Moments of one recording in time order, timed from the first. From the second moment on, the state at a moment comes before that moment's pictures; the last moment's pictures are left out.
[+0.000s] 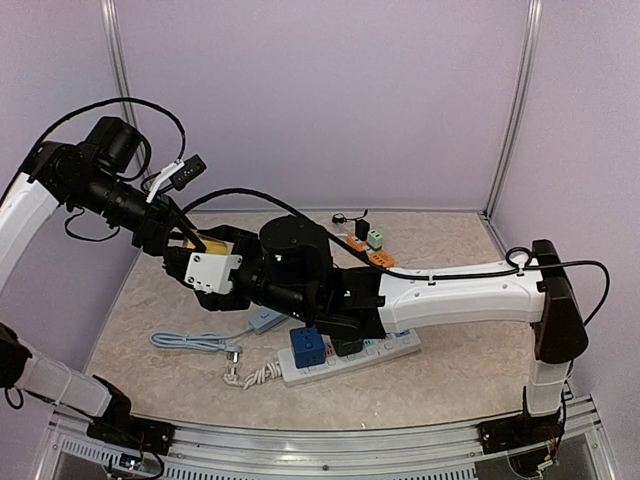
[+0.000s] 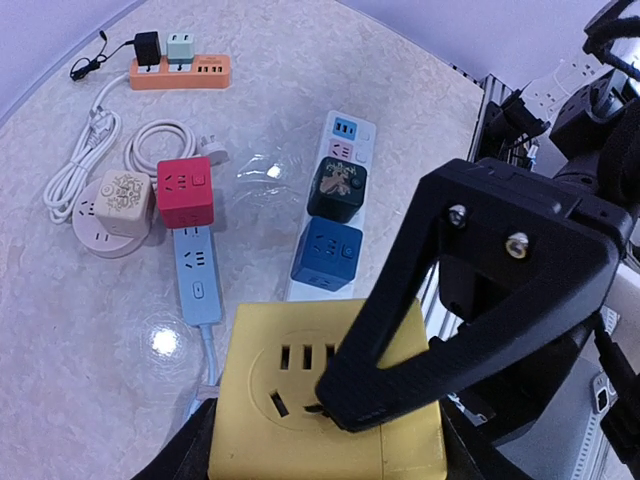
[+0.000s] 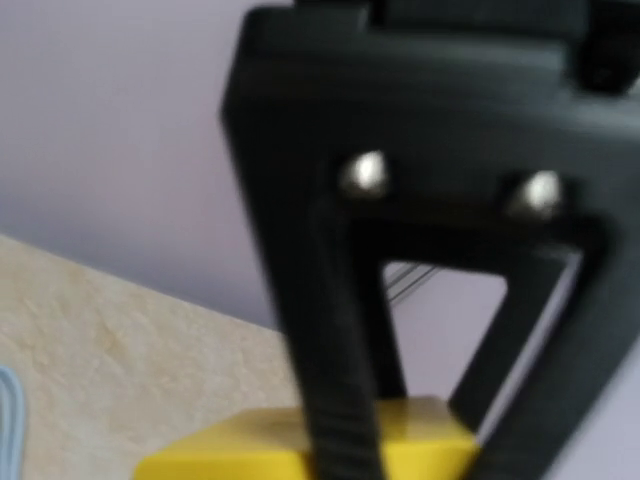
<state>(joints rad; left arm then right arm) -0.42 1.30 1.66 -1.33 0.64 0.36 1.33 1.97 1.66 0.30 0.24 -0.79</state>
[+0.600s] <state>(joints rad) -0.42 1.30 1.66 -1.34 0.66 0.33 1.32 1.98 1.71 0.17 0.27 -0.81</state>
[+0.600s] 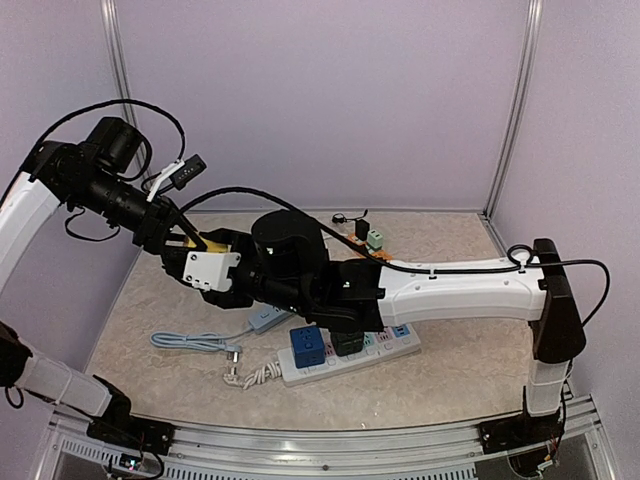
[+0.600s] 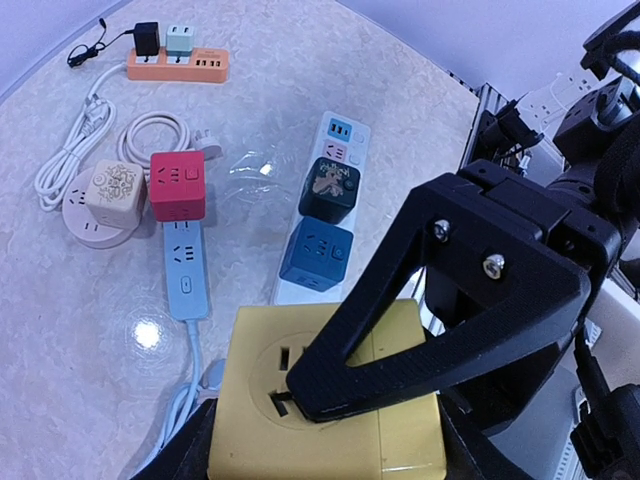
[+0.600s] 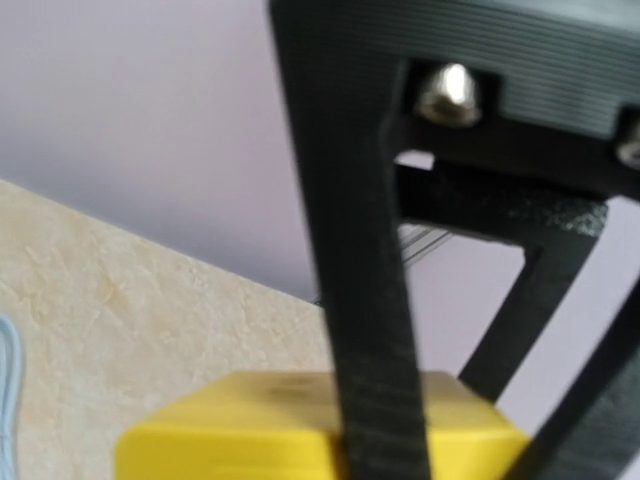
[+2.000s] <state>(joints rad) -0.29 1.09 1.60 -1.34 0.49 0.47 0.96 1.41 1.48 -0.49 -0.21 0.58</state>
